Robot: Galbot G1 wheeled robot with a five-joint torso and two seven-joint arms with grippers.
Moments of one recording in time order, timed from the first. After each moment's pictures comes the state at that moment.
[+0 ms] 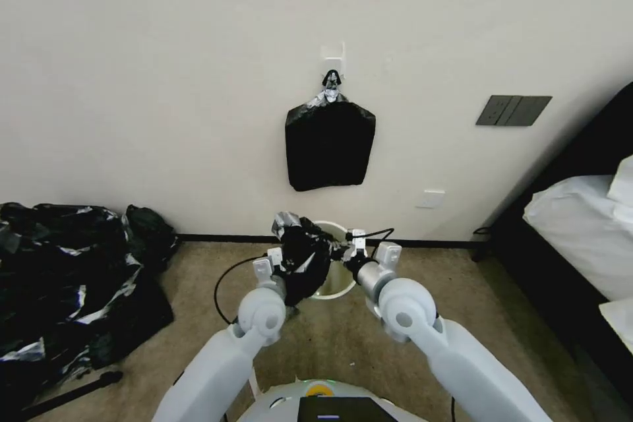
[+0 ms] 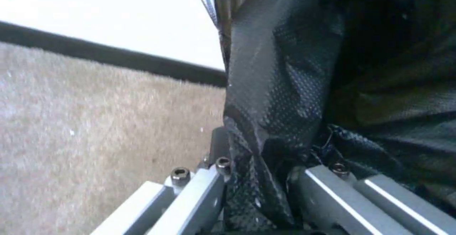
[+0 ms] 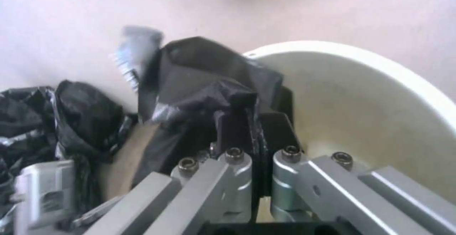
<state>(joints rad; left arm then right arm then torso) 1.12 -1.17 0.00 -2.06 -0.94 0.45 -0.84 -1.03 1.00 -0.01 2.23 1.11 -0.42 0.60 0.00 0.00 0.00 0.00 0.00</state>
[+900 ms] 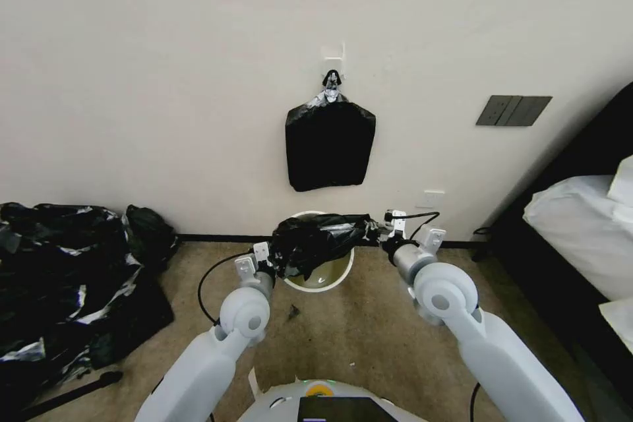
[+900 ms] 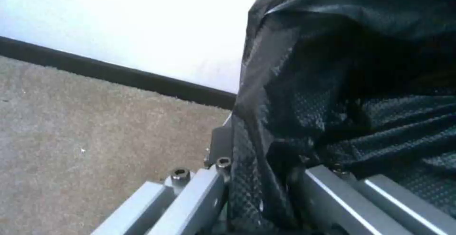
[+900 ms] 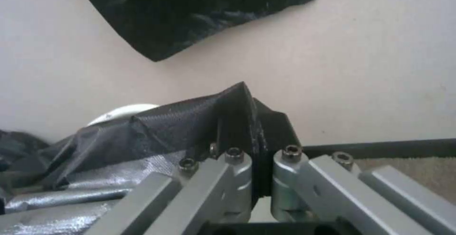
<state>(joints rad) 1.16 -1.13 -0.07 -2.11 -0.96 0.42 -0.79 -1.08 0.96 0.24 2.25 1.14 -0.49 0.60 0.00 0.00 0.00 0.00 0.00</state>
